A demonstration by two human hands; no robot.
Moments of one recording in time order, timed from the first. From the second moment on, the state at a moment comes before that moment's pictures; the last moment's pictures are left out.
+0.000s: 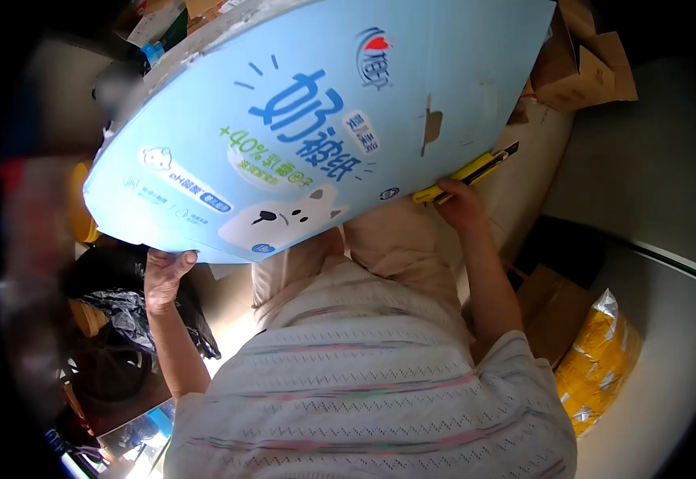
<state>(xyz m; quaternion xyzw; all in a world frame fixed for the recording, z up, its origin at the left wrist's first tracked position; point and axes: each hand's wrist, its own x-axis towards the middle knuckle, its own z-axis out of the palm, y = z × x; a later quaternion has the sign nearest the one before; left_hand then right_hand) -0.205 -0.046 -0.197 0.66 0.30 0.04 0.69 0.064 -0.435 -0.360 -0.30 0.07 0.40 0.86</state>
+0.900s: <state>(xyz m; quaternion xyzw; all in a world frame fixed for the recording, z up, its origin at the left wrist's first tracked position) -0.042 -0.128 -0.037 0.91 -0.03 -0.13 0.39 0.069 -0.445 -0.364 -0.34 0.03 0.49 0.80</state>
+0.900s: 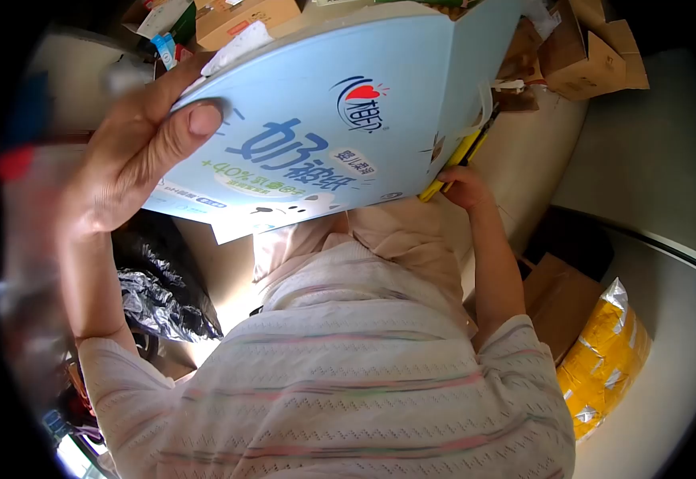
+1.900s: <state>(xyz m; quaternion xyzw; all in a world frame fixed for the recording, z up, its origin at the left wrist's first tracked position) -0.154 -0.170 -0.027 0.93 -0.24 -0.11 0.25 0.042 -0.332 -0.232 -0.42 -0.38 0.76 0.32</state>
